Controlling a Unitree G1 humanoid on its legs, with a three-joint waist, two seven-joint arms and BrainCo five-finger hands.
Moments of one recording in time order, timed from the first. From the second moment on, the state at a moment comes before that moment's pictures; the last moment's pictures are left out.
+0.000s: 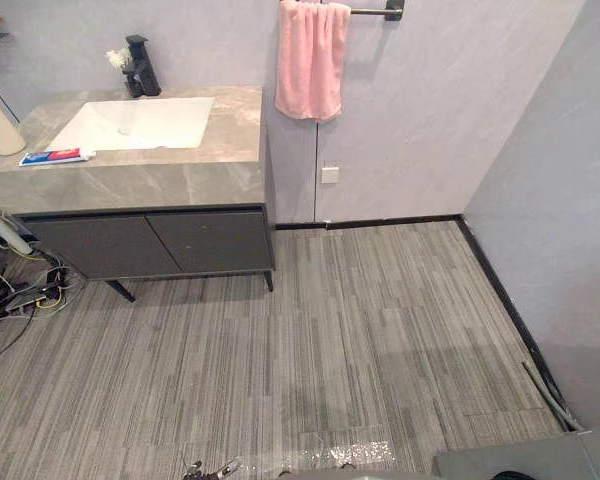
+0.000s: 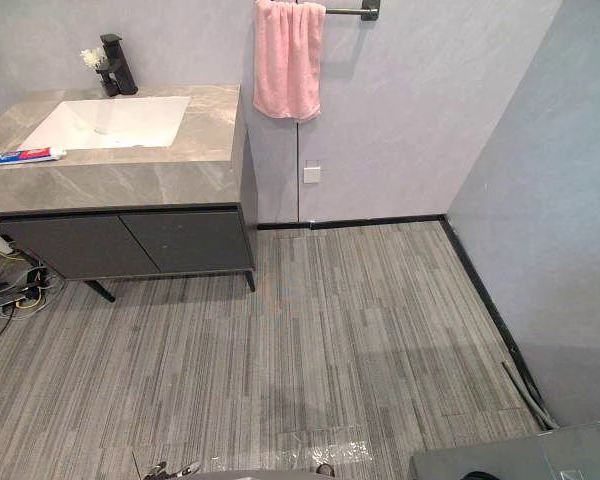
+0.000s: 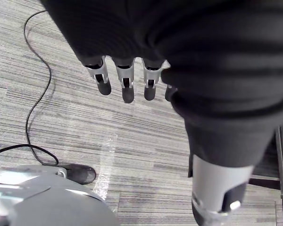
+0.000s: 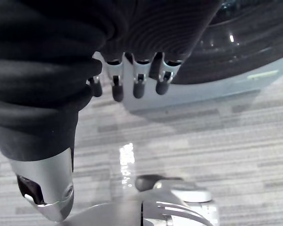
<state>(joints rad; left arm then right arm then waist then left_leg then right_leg) 0.18 0.09 0.16 1.13 -0.08 -0.12 0.11 0.18 -0.10 -0.15 1.15 -0.12 -0.03 -0.13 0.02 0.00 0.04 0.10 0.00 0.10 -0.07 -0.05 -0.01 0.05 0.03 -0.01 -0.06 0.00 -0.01</state>
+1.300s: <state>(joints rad) 0.10 0.01 0.23 0.94 -0.19 -0.13 0.10 0.09 0.04 -0.16 0.86 -0.02 -0.07 -0.15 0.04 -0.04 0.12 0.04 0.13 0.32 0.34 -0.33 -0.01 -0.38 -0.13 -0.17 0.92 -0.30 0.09</state>
